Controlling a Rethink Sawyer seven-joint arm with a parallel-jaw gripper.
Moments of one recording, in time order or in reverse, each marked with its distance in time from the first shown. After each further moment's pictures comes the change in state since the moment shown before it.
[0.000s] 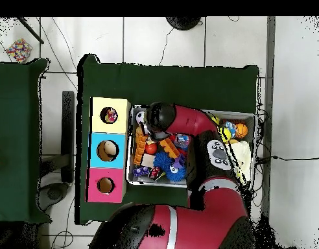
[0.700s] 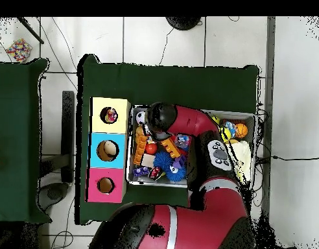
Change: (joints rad) arm 0.000 0.001 -0.007 -0.001 0.000 0.000 0.000
